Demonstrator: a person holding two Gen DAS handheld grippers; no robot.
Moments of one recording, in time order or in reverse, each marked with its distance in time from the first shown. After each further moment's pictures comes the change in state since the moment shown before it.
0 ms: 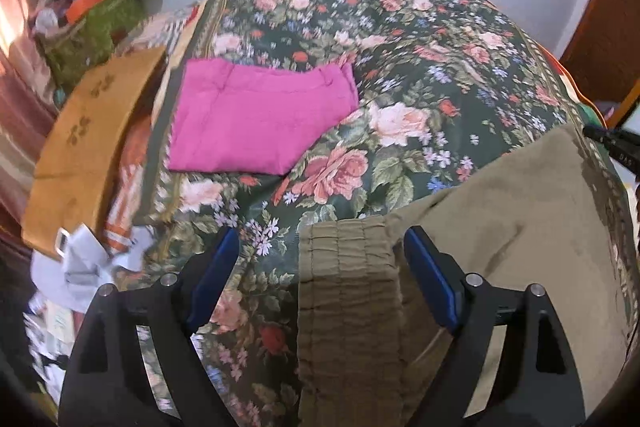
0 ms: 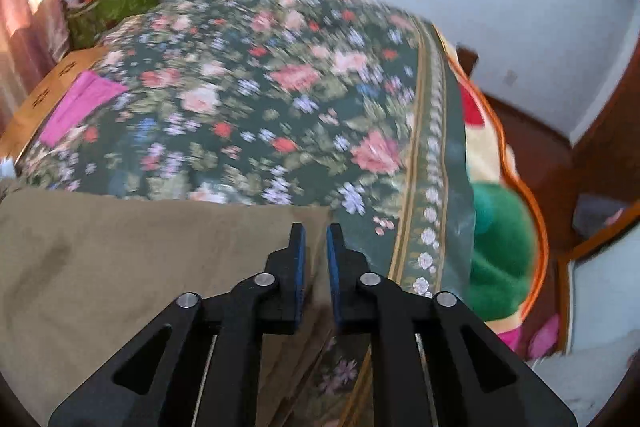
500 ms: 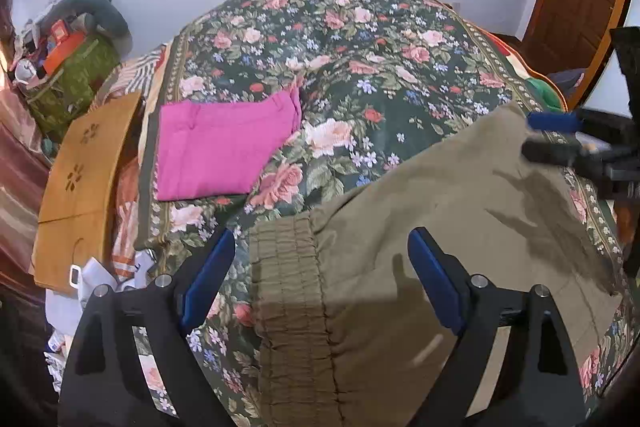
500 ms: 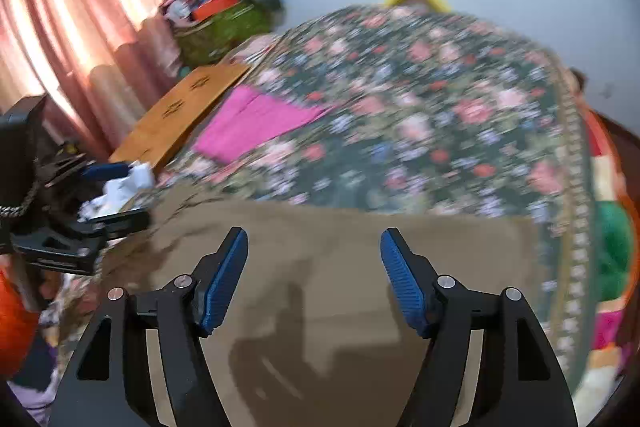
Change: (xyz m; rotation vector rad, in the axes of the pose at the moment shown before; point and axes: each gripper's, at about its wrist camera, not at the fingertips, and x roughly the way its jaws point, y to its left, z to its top) left arm -0.044 -0.039 -0.004 0.124 -0.036 -0.062; right arm -0.051 0.111 0.006 -0.007 -0.029 0.438
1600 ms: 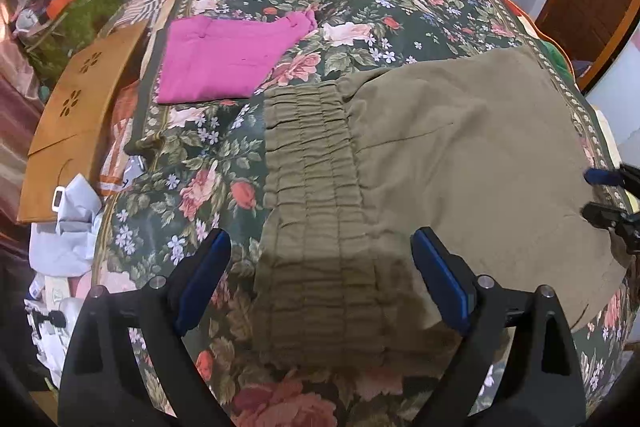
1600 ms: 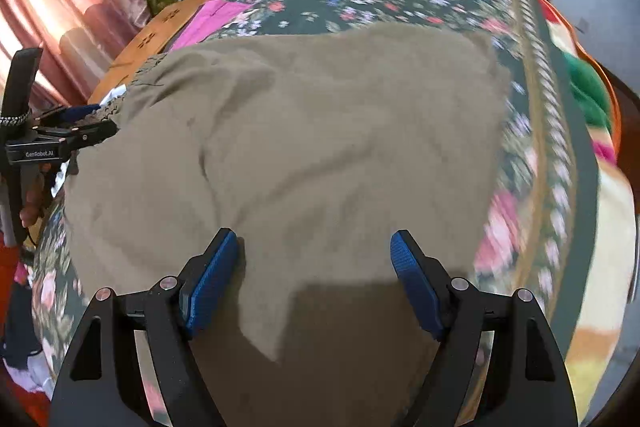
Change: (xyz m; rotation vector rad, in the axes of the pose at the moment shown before) left arm 0.006 0.017 -0.078 -0.075 0.131 -0.007; right arm -0.023 -0.018 -0.126 0.107 0.190 -0.112
